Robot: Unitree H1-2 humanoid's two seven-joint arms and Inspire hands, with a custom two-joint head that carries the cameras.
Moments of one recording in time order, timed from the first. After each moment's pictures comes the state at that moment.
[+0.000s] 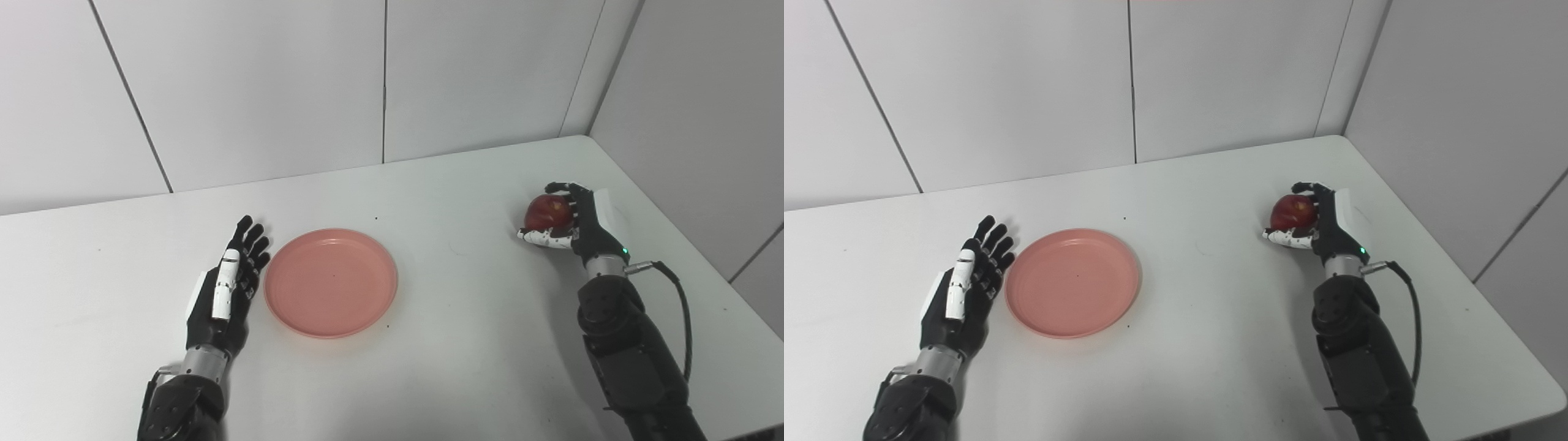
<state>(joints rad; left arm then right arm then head) -0.31 0.00 -0.03 0.26 -0.18 0.02 -0.23 -0.27 -0.35 -0.12 0.12 -0.49 0.33 -0.21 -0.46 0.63</state>
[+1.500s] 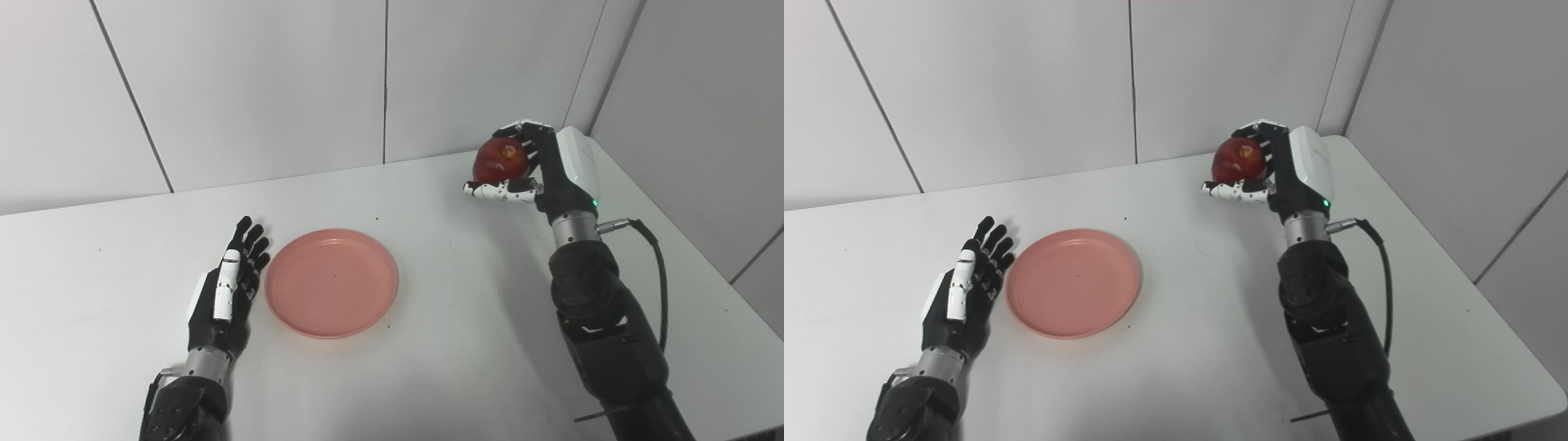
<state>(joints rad) -0.29 -0.03 -0.04 0.24 -0.17 0.03 -0.20 -0.34 -0.30 0.01 -0.24 -0.57 0.39 -0.09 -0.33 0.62</state>
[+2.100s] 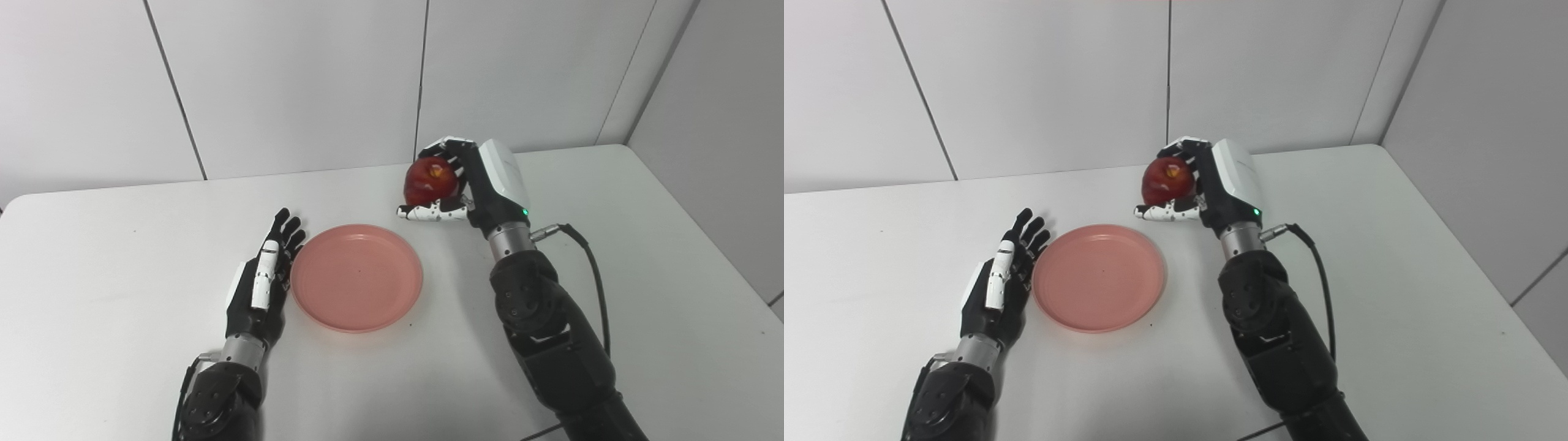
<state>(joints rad) -0.29 -0.07 -0.07 0.23 -0.16 0.03 -0.17 -0.43 -0.17 0.20 -0.13 -0.61 0.31 -0.08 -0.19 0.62</state>
